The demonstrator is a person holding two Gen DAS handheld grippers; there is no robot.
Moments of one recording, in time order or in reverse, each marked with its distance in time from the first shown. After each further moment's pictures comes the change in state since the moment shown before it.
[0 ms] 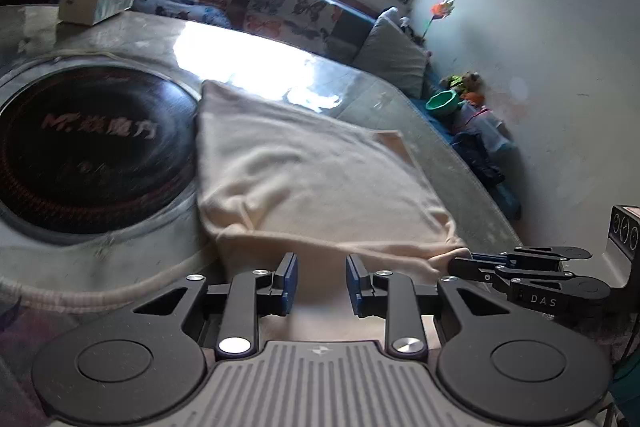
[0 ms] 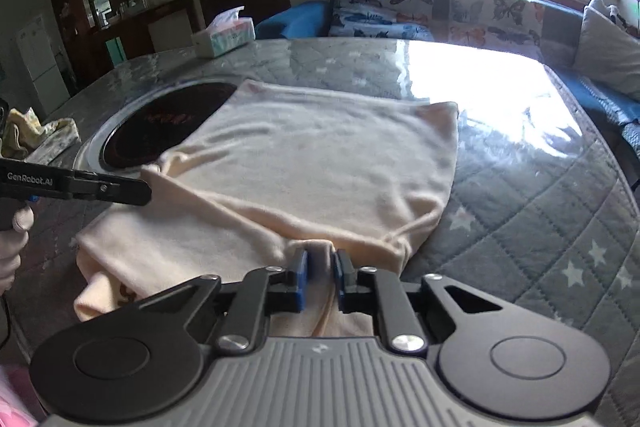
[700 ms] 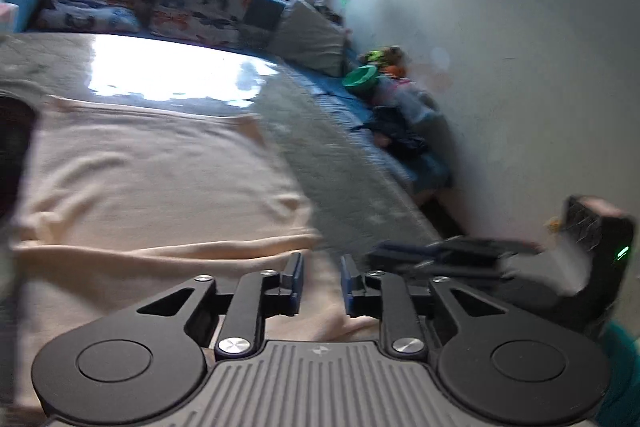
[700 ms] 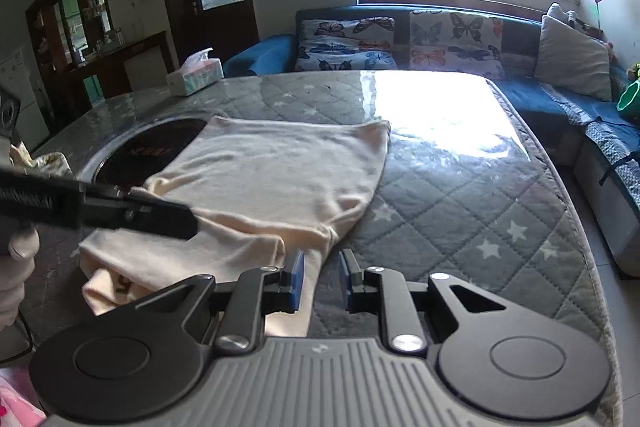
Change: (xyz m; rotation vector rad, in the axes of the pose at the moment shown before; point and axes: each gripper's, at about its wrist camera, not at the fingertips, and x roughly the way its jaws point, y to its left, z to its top) left arm 0.018 -0.095 -0.004 0.119 0.053 -0.168; right arm -0.058 -0.030 -0.024 0.071 -0.092 -0.057
